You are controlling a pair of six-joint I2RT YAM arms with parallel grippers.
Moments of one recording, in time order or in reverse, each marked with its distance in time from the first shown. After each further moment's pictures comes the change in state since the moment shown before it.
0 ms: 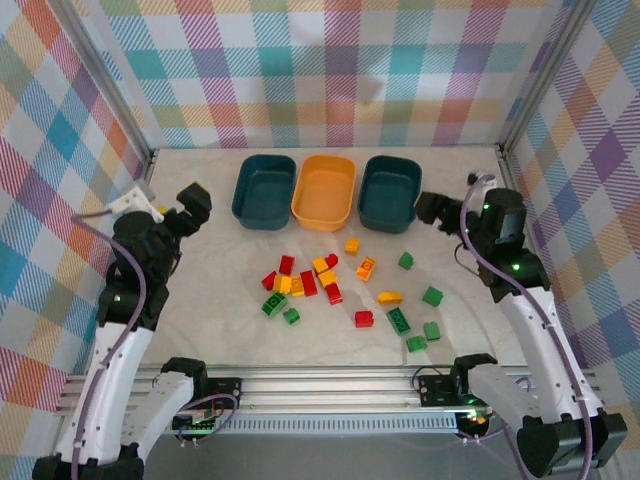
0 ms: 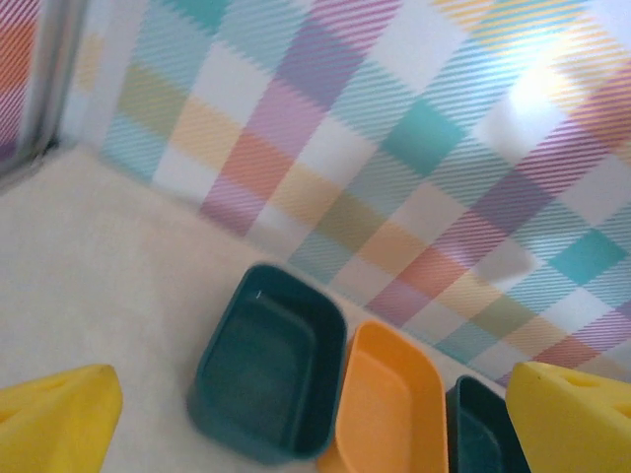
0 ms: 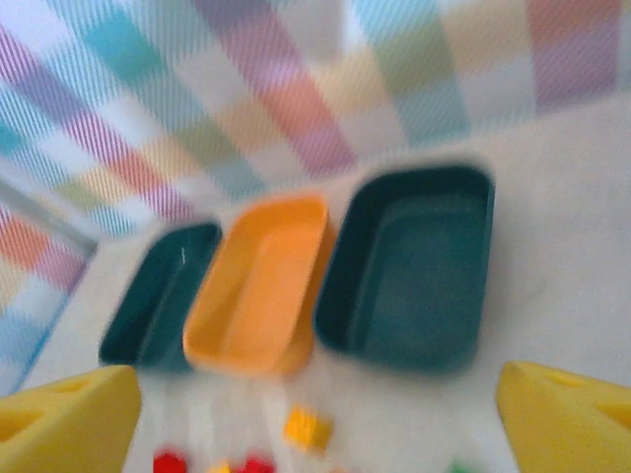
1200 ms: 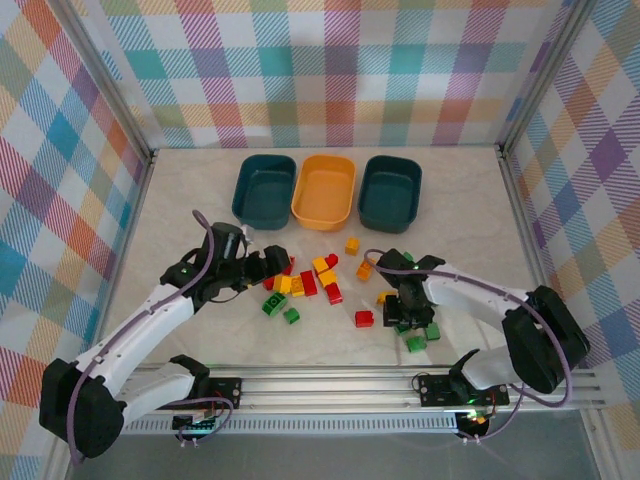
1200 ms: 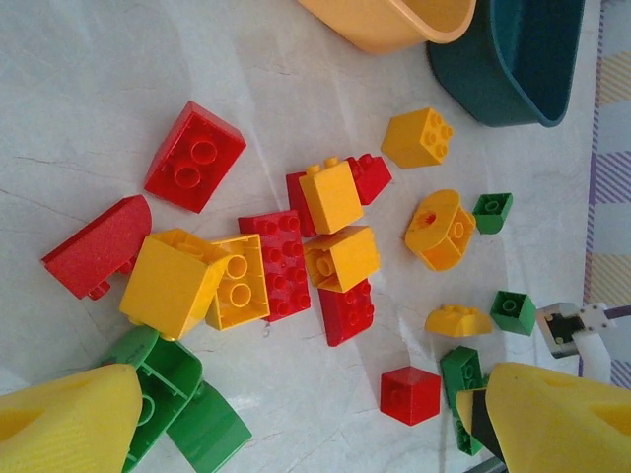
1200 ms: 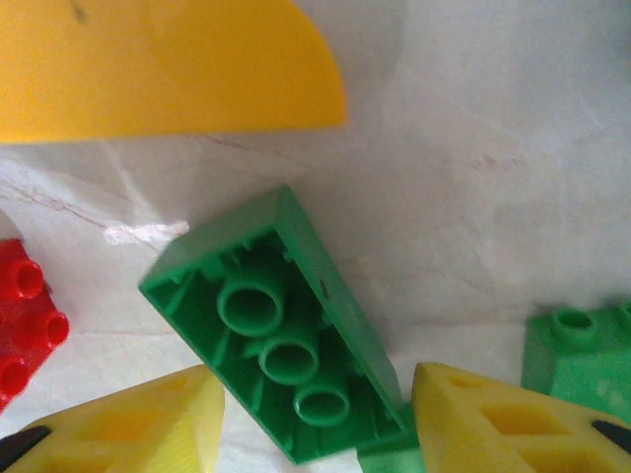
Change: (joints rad) left arm -0.329 0.296 -0.160 -0.106 0.405 -0.153; right arm 0.521 0.454 -0.224 -0.418 0.173 0.223
